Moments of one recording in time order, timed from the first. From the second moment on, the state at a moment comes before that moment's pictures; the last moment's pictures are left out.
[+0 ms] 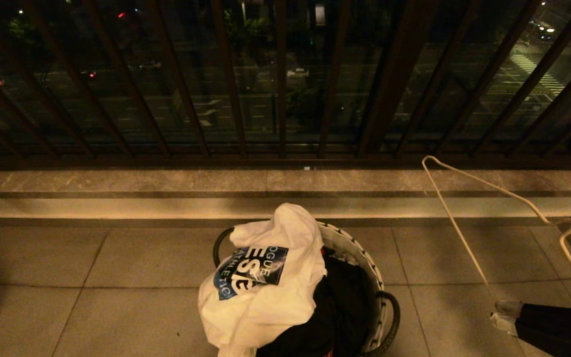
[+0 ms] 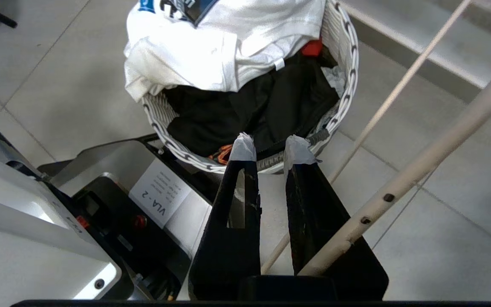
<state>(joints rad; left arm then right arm) 0.00 0.00 -0.03 0.07 0.02 -0.01 0.45 0.89 -0.52 0.00 0.21 -0.13</state>
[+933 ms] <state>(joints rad) 0.00 0.00 -0.03 0.07 0.02 -0.01 0.45 0.84 -0.54 -0.07 0.21 -0.10</state>
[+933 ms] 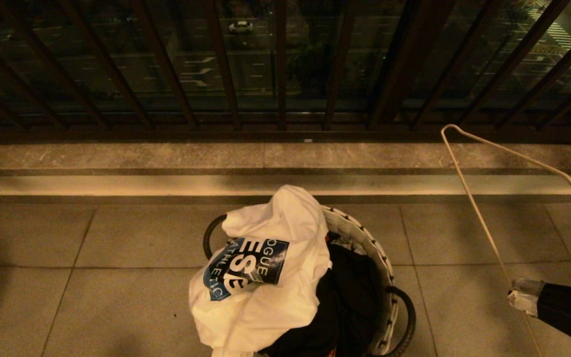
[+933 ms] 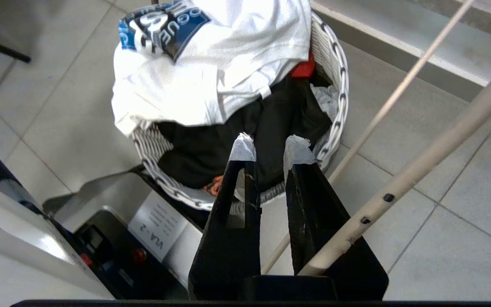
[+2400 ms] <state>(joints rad) -0.01 0.44 -0.39 0.08 -0.15 0.09 0.45 0.92 -0.59 -0.16 0.21 -0.11</state>
